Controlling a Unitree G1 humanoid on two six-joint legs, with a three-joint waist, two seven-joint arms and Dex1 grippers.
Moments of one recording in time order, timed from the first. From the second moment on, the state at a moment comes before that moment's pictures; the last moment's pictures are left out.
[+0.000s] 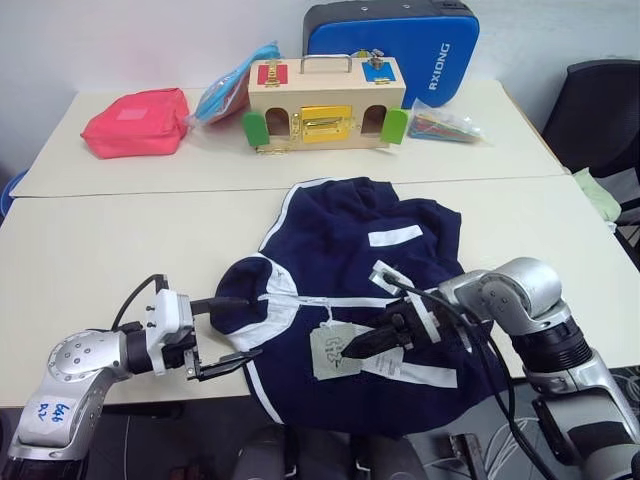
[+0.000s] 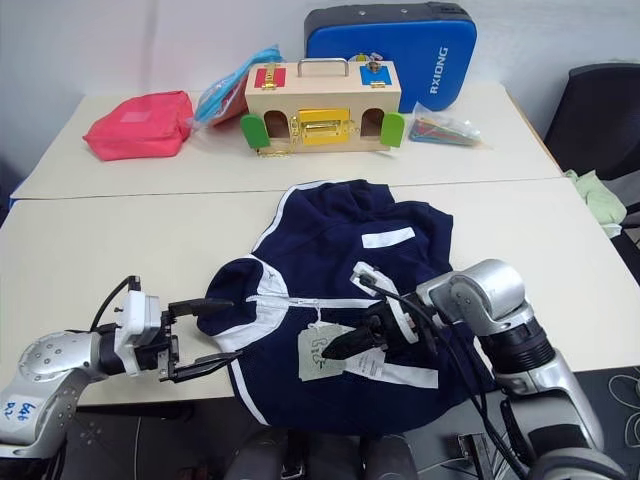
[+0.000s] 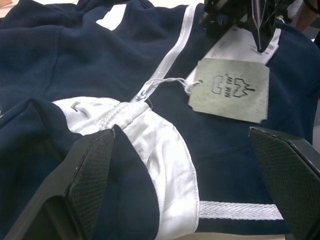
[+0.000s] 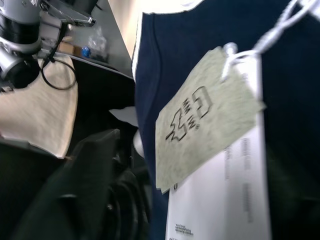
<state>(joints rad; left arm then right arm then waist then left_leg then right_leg) 0.07 0.72 0.18 -0.28 -0.50 0.18 -1.07 -0.65 -0.54 0.22 -0.10 0.74 1.57 1.00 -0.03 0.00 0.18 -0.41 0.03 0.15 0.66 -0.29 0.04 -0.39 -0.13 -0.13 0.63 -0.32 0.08</state>
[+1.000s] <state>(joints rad) -0.61 0.51 -0.13 0.57 -0.22 -0.15 -1.32 -0.64 -0.53 0.18 -0.09 0.76 1.46 0.88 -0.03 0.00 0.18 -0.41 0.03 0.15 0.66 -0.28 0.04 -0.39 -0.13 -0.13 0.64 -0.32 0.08</state>
